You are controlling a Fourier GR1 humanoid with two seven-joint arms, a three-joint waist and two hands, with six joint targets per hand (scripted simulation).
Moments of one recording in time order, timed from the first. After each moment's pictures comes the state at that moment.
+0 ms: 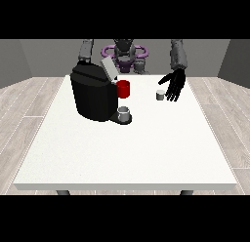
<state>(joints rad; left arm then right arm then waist) -0.43 0.44 0.00 -1.01 -0.50 -0.17 -0.17 -0.24 -0.02 0.02 -1.38 0.16 -0.16 -0.01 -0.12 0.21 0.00</state>
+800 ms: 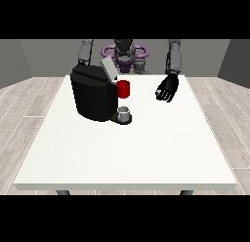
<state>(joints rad) -0.50 0.41 -0.13 -0.84 -0.79 -0.02 -0.21 -0.26 -0.02 0.00 -1.27 0.13 -0.13 -0.05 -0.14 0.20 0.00</state>
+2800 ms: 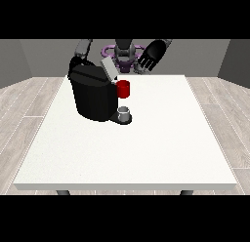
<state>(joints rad) -0.92 0.33 0.03 -0.82 -0.74 -0.44 -0.10 -0.27 -0.04 -0.02 -1.18 0.16 -0.17 -0.06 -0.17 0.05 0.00</state>
